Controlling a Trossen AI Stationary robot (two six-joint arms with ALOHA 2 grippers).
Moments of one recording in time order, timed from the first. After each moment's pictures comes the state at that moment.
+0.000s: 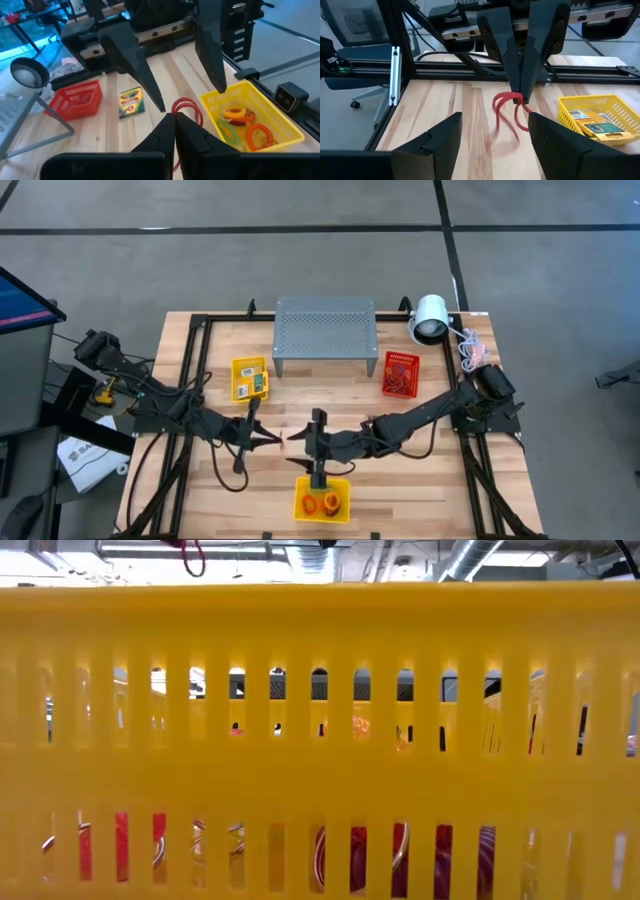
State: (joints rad) left arm -0.55 1.06 0.67 0.06 -0.42 0.14; right arm 0.40 1.89 1.43 0.08 0.39 0.12
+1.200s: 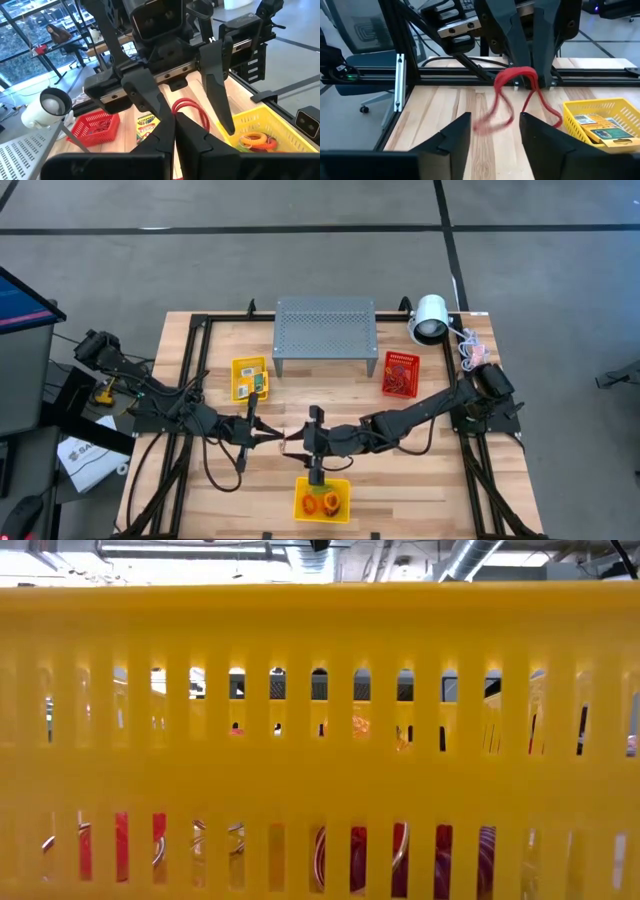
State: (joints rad) left arm -0.55 1.06 0.67 0.20 -0.47 0.25; right arm 0.37 1.89 1.43 0.11 0.34 0.13
